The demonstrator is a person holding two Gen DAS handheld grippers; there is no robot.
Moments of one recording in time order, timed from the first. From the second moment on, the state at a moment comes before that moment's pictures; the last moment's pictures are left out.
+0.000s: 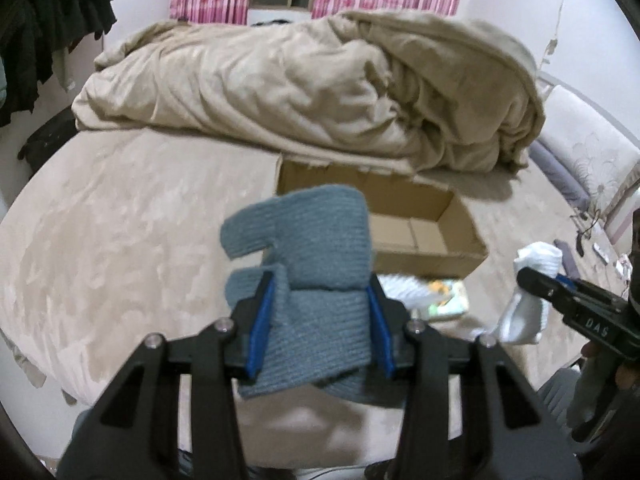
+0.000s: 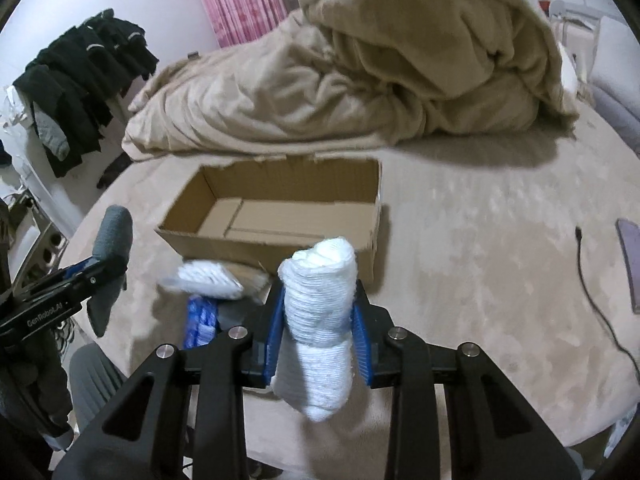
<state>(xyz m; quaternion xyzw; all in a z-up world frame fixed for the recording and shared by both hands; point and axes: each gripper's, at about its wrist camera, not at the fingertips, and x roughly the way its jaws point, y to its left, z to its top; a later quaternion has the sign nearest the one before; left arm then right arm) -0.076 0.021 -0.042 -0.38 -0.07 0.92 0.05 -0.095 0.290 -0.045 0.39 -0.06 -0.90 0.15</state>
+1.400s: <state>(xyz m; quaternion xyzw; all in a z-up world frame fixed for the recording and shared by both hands) -0.234 0.100 -0.094 -0.43 -0.07 0.89 0.15 -0.231 0.282 -0.076 0.41 -0.06 -0.90 0.15</state>
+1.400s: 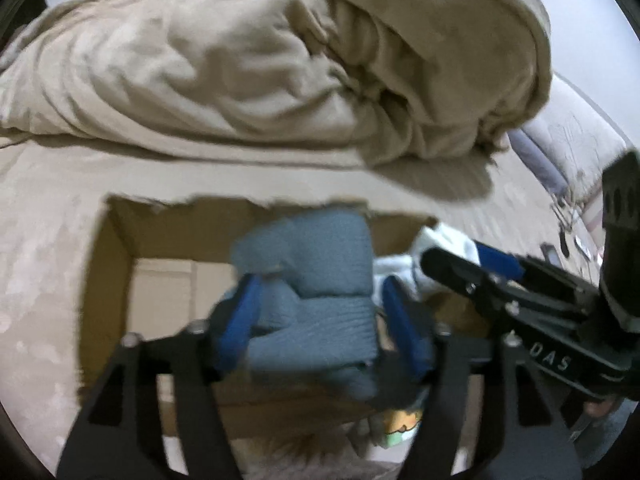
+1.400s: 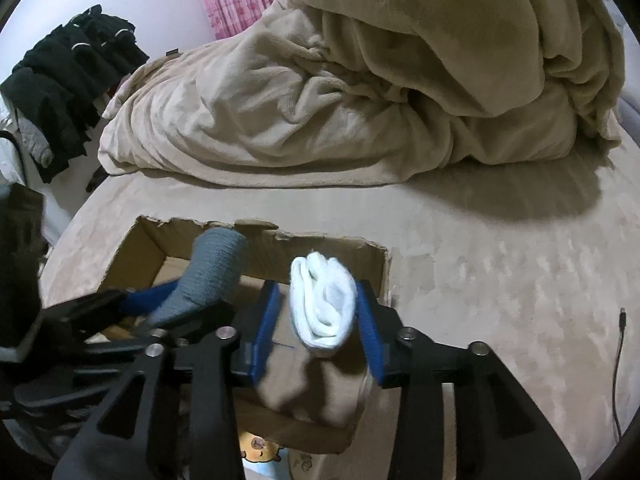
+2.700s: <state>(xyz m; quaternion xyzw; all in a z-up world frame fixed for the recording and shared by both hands) -0.083 0.044 -0.110 -0.46 -0.11 0.88 0.09 -0.064 0.259 -0.074 0.44 -0.03 -0.88 0.18</state>
